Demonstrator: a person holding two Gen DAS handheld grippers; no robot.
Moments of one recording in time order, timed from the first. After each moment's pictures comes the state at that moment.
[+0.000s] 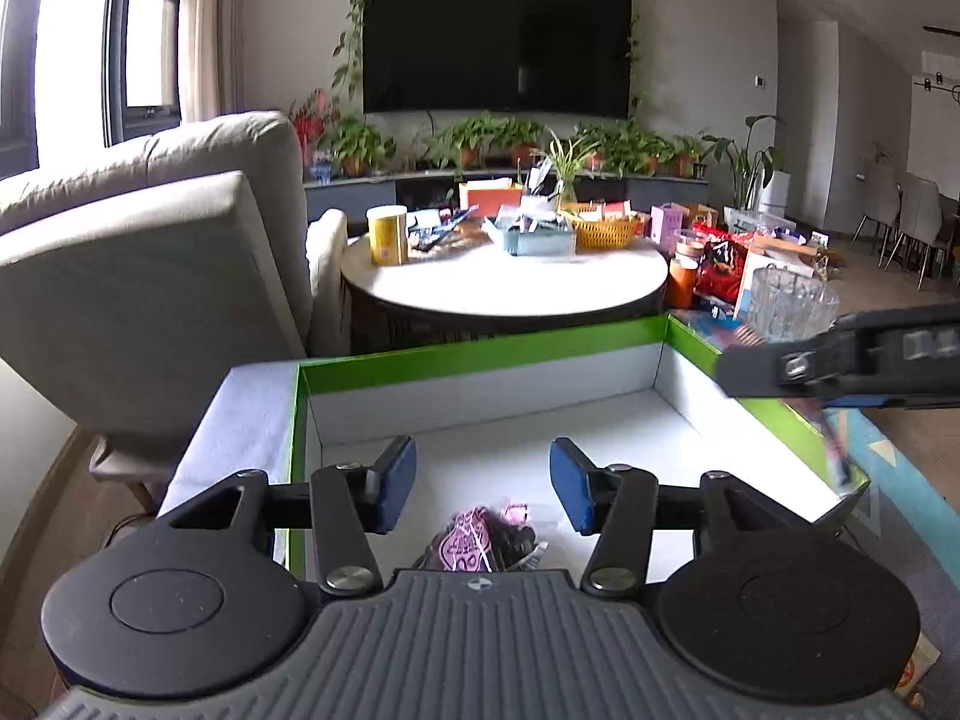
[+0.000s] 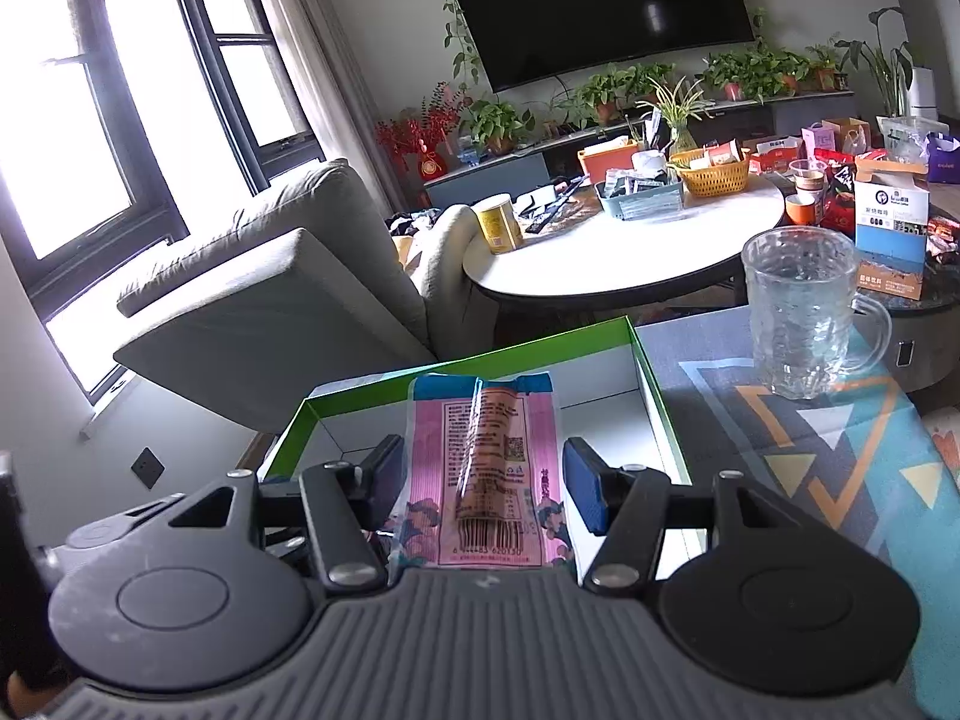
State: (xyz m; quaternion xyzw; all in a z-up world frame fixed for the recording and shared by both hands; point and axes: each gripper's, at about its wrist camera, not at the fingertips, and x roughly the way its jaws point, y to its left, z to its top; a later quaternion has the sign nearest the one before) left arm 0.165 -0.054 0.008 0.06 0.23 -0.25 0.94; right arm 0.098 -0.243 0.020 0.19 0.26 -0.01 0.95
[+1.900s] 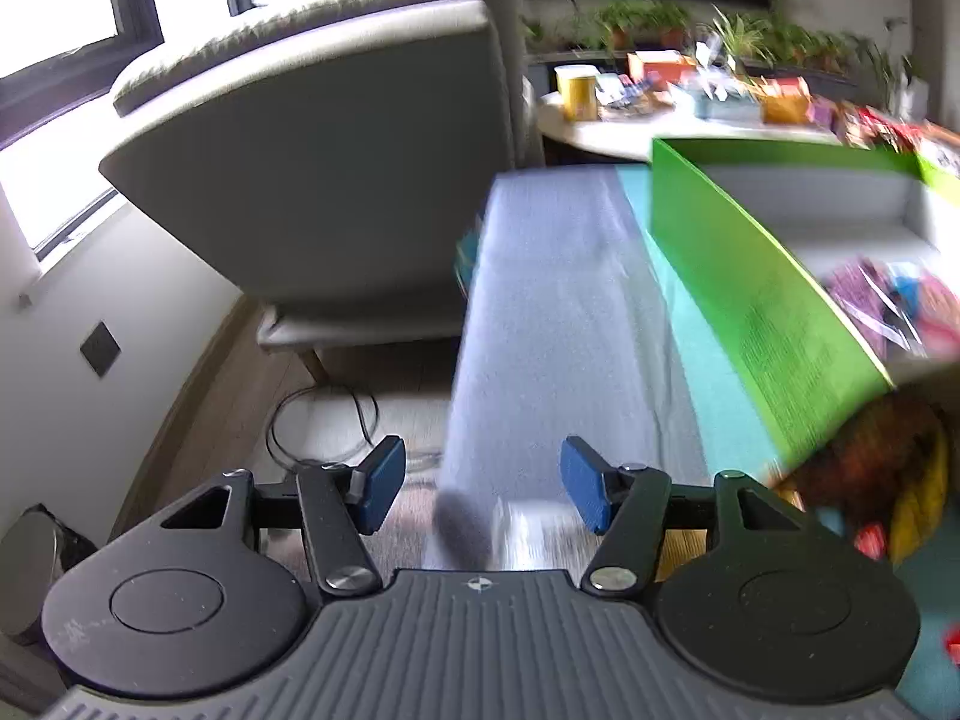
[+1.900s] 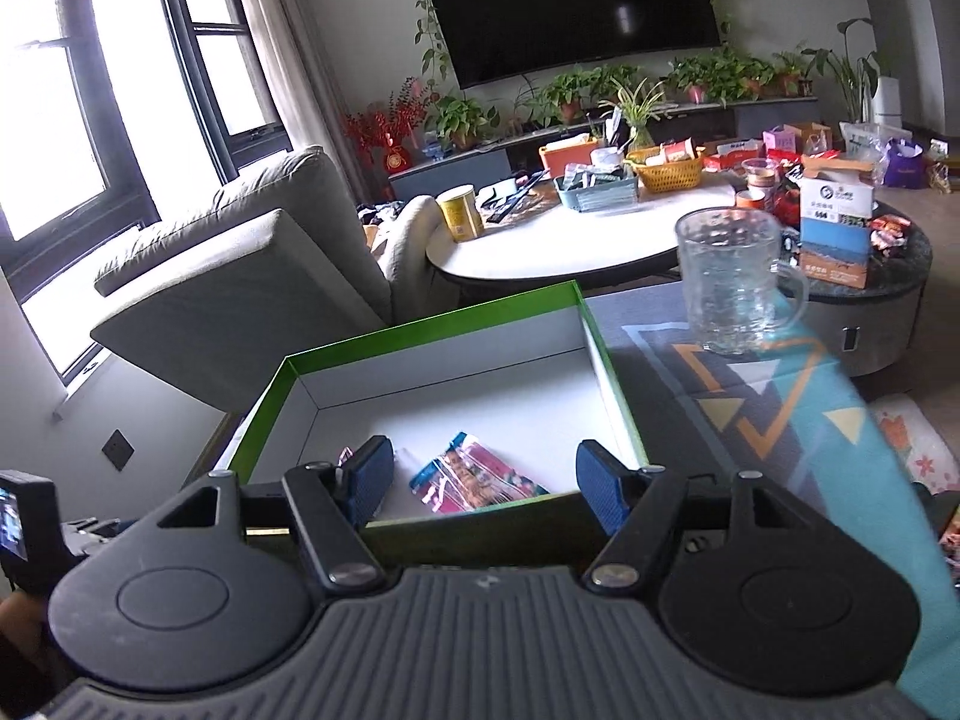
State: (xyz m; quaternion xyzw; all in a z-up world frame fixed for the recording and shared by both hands) left arm 0.181 0.086 -0.055 0.12 0.34 -0.10 0.93; right arm 0.033 -0.234 0.026 0.17 0.27 -0.06 0.95
